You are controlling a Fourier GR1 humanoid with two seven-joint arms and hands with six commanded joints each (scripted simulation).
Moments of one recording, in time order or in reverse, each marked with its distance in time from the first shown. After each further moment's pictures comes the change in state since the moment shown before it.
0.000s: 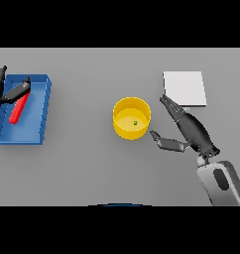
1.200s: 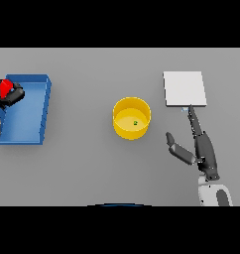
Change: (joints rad) left arm -0.005 -0.044 0.003 0.076 -0.146 0.111 0.071; right arm 0.241 0.207 -0.138 -0.050 -0.241 -0.158 -0.101
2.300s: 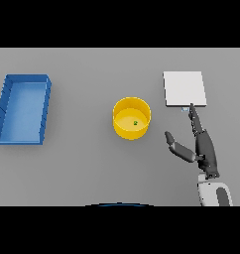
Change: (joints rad) left arm -0.547 -0.132 0.139 0.475 -0.284 -0.285 -0.243; right arm -0.022 0.006 -0.016 0.022 -0.017 -0.002 0.009
